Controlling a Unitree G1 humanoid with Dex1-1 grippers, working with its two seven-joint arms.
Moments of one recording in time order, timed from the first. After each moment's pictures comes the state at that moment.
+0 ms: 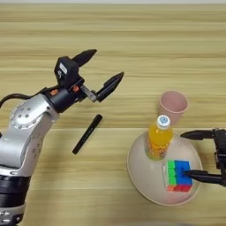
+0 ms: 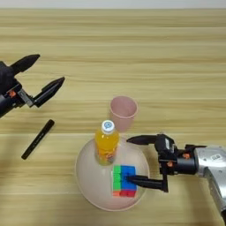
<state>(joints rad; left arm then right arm) -0.19 0.36 0.00 -0.24 -0.44 0.19 -0.64 -0.03 -0.63 0.07 0.21 0.40 -0.14 1.41</state>
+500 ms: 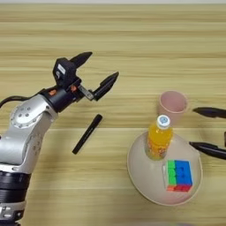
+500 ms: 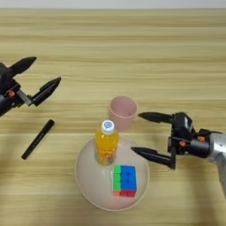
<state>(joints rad) -0.20 0.36 0.00 -0.15 -0.41 0.15 -0.64 -0.10 -0.63 -0.08 0.19 0.52 -0.07 1.38</state>
